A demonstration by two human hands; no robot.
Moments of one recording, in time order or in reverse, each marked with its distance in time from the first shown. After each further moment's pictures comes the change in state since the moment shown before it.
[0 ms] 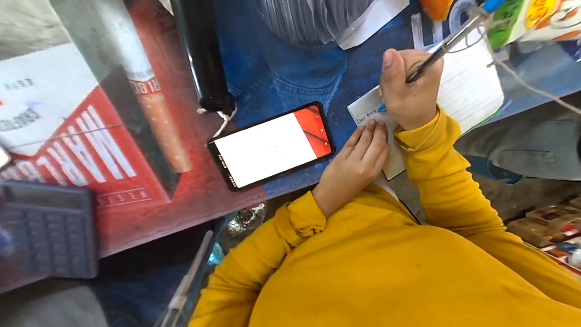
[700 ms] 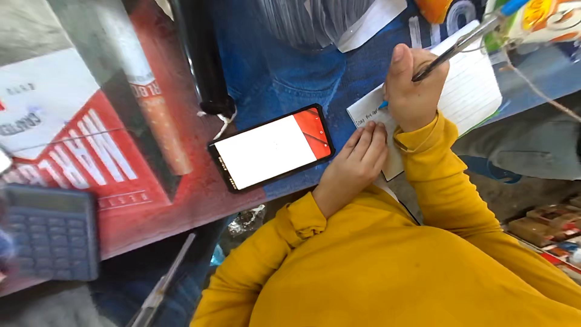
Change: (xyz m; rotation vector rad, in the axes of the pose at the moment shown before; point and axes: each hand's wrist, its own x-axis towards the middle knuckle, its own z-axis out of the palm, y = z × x) left_hand 0.000 0.000 0.000 0.002 0.012 -0.005; right_hand -0.001 0.000 -0.001 -0.031 0.095 0.073
